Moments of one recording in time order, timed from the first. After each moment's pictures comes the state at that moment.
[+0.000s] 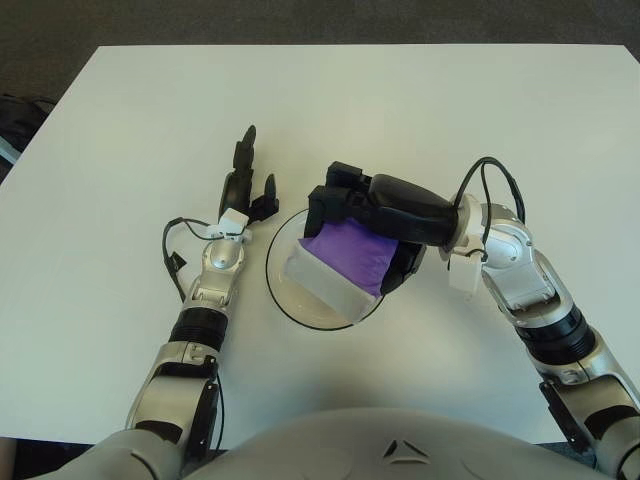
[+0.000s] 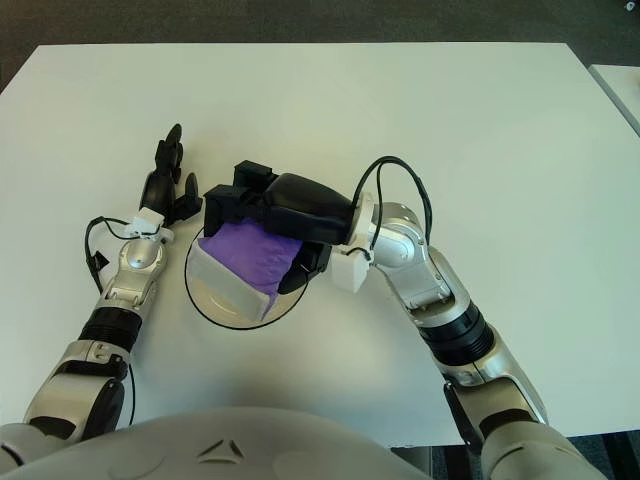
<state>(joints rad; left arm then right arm) -0.29 0.14 0.00 0.51 0.15 -0.51 0.12 -0.39 -0.42 0.36 -0.41 -0.17 -0.31 0.62</state>
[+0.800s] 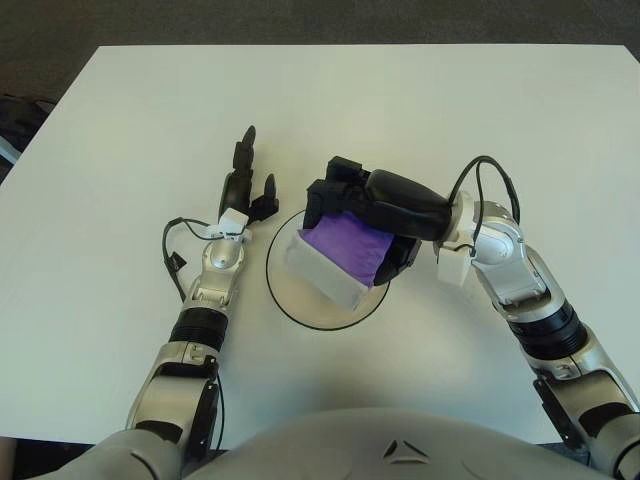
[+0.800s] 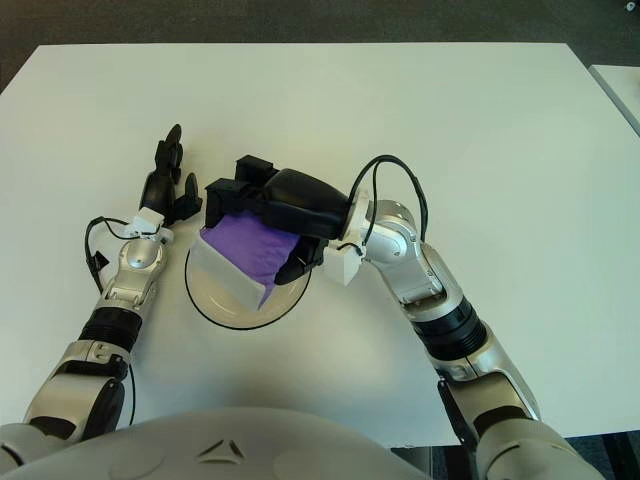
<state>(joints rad) -0.29 0.14 0.00 0.51 0.14 -0.50 0.12 -0.42 -0.38 0.36 -0.35 -0.25 -0.32 0.59</state>
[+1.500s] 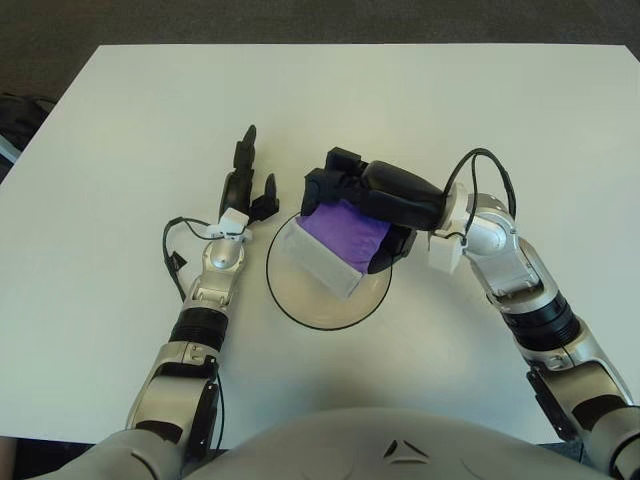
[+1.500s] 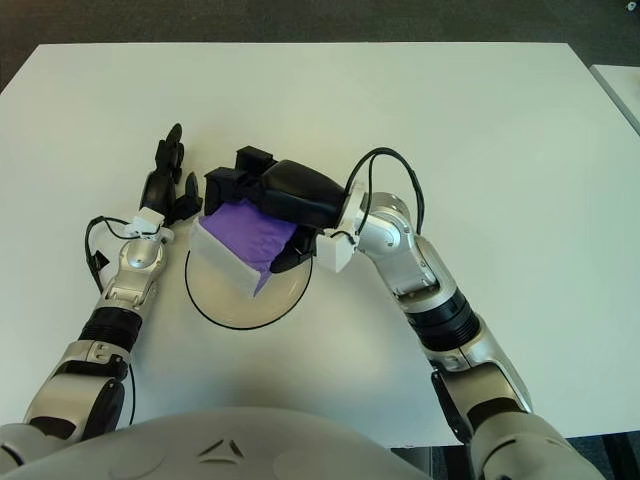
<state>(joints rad) -0.29 0.14 -0.01 0.50 0.15 -0.50 0.12 -0.45 -0.37 0.36 -0.32 -0.25 -0.30 0.59</state>
